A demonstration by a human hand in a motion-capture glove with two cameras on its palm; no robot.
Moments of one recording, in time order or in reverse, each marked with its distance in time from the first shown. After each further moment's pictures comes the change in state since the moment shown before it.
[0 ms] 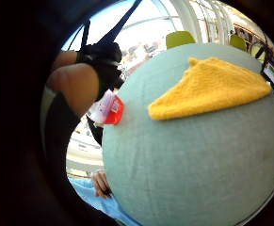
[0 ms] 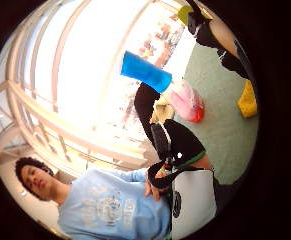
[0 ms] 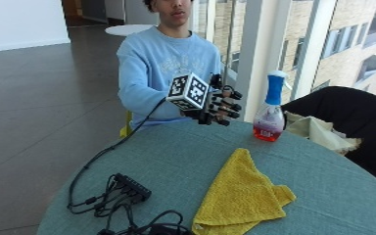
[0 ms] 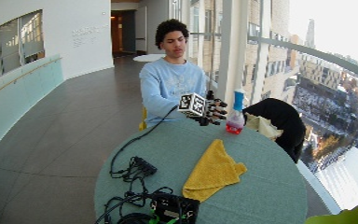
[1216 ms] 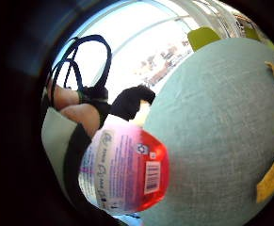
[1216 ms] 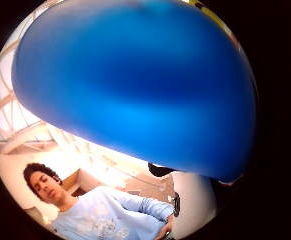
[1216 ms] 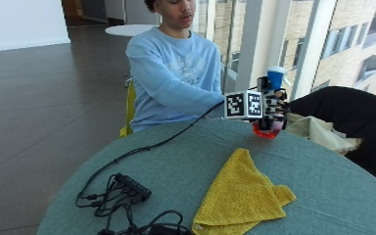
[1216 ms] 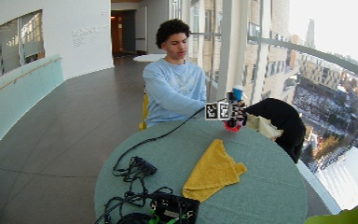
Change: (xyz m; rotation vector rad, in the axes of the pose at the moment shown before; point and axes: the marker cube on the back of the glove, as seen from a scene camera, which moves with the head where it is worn) arm -0.055 -0.105 0.140 0.062 -0.377 -0.025
